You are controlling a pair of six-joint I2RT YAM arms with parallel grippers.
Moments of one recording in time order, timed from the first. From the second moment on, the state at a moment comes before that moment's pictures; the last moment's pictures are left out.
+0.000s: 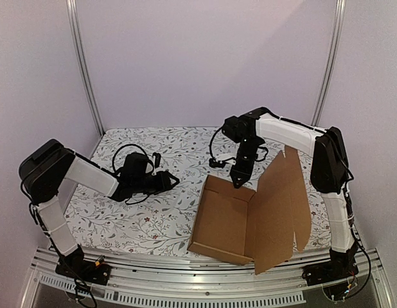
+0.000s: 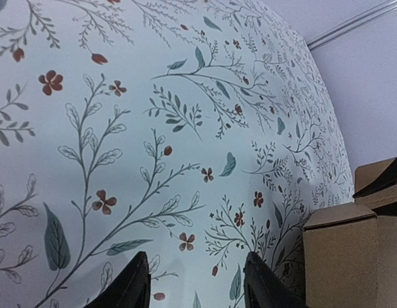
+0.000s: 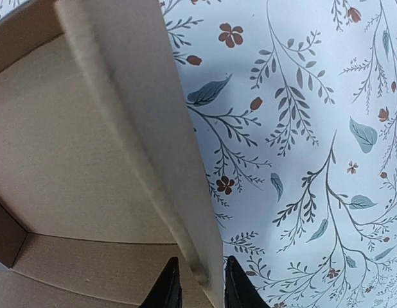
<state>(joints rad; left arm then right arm) -0.57 1.78 0.73 0.48 0.20 -0.69 0.69 2.24 2.03 -1.34 -0.16 -0.54</state>
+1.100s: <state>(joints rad) -0.63 1.84 0.57 0.73 0.25 -0.78 0.80 2.36 2.14 -1.34 0.08 -0.50</state>
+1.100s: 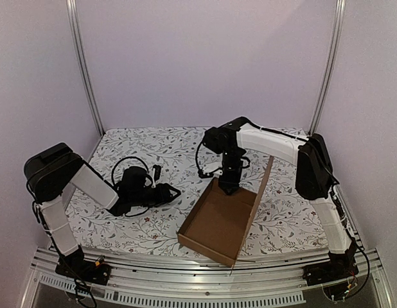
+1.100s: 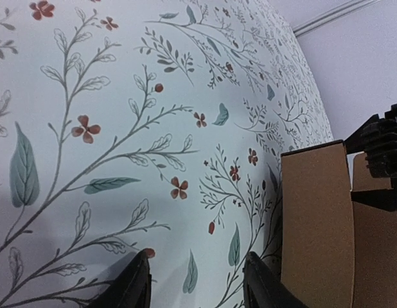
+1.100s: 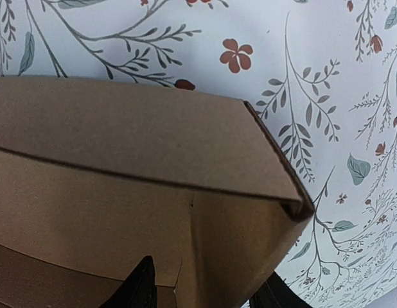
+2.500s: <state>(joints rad) -0.77 1.92 0.82 0.80 0.31 -0.81 0.81 1.92 1.81 -1.01 -0.22 -0.56</state>
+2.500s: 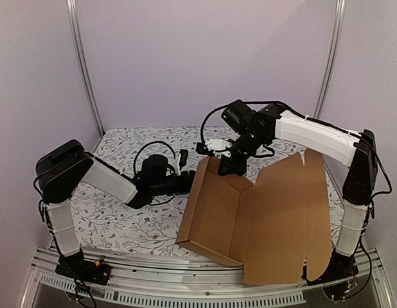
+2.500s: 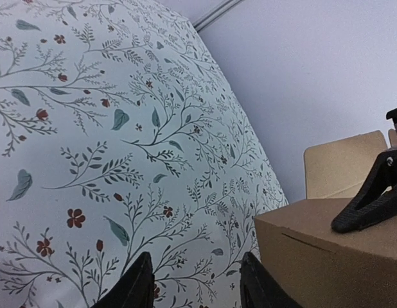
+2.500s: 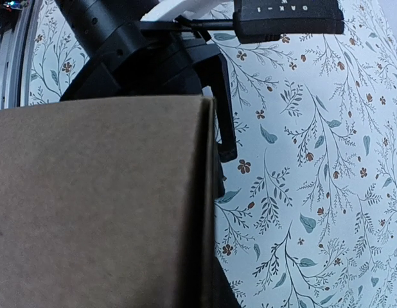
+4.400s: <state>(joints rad) -0.84 1.71 0.74 0.33 0.02 -0.77 0.88 1.97 1.62 -0.78 -0.02 -0.46</state>
